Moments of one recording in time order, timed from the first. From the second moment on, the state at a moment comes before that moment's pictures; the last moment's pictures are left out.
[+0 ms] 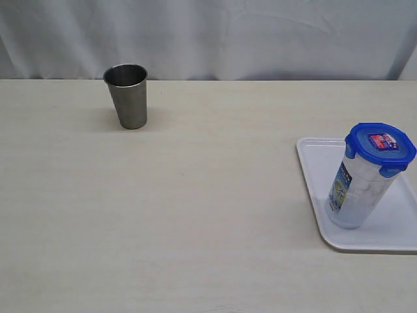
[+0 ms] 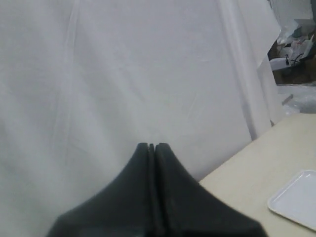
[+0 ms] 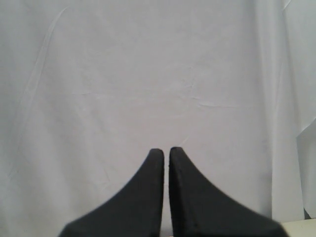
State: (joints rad) left arm -0.58 0.61 -0.54 0.19 -0.09 0.15; right arm -0.04 0.44 -0.57 0.78 0.04 -0.64
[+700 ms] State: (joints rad) left arm -0.05 0.01 -0.02 0.13 -0.19 0.08; right arm -0.04 0.44 -0.57 0.78 0.03 -0.64
